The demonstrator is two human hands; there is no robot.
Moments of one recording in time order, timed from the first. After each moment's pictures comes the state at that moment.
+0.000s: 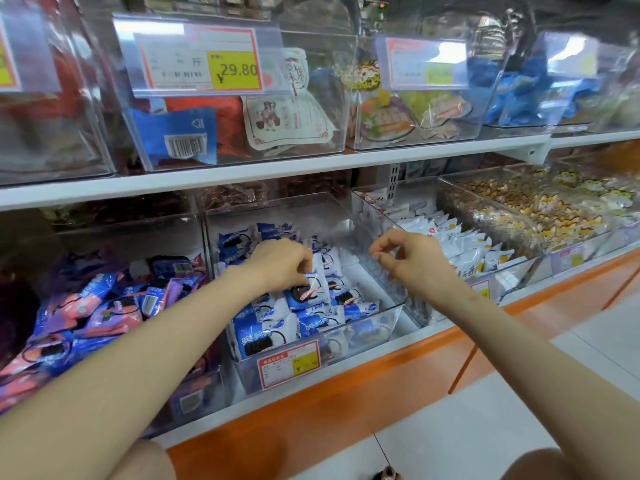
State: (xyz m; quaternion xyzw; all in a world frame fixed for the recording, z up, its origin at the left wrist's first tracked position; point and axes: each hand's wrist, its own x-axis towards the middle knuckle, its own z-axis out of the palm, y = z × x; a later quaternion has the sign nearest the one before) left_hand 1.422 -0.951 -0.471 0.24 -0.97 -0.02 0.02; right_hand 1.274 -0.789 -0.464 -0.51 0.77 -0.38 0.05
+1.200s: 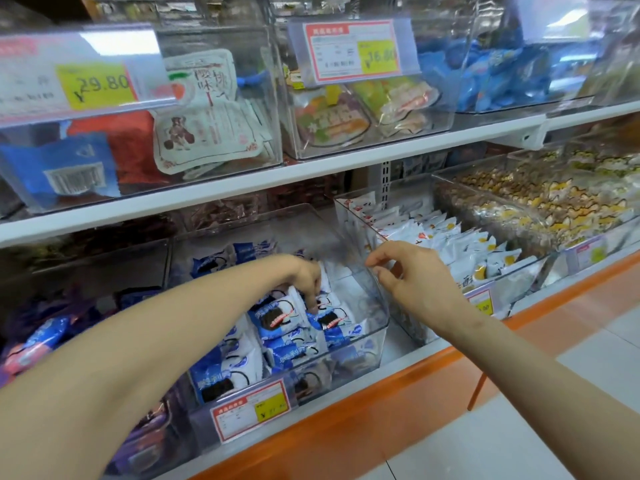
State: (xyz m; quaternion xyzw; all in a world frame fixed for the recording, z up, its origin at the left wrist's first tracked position) left_hand 1.300 -0.997 -0.513 0.29 -0.91 -0.10 -0.28; right_hand 1.235 -0.780 -0.479 -0.52 0.76 -0.38 0.01
